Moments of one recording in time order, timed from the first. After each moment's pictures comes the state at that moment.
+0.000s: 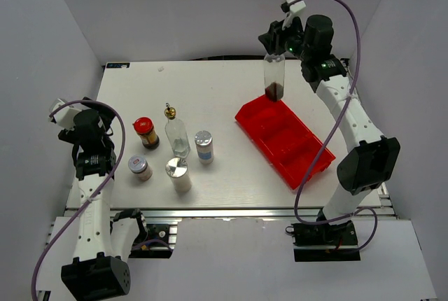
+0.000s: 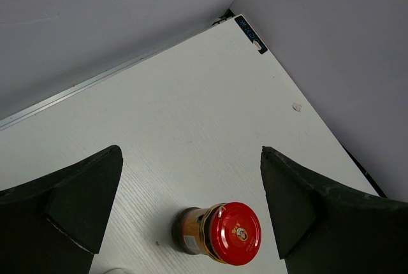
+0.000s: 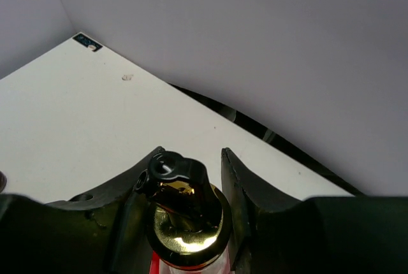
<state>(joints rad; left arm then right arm) 0.20 0.83 0.81 -0.25 -0.46 -0.61 0.32 1.72 1.79 -0.10 -0.36 -0.06</state>
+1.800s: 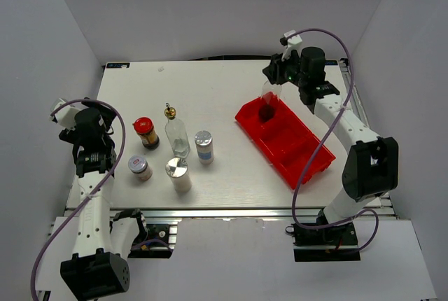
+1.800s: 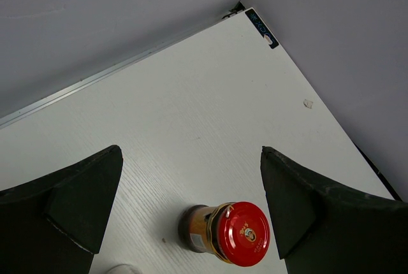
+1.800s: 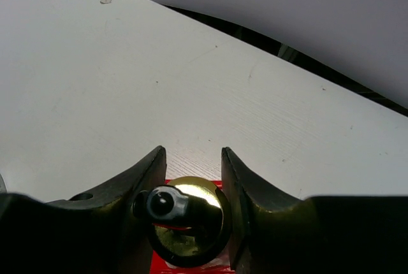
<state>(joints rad) 0.20 0.85 0.82 -0.27 -0.48 -0.61 0.28 1.63 1.38 0.03 -0.35 -0.04</state>
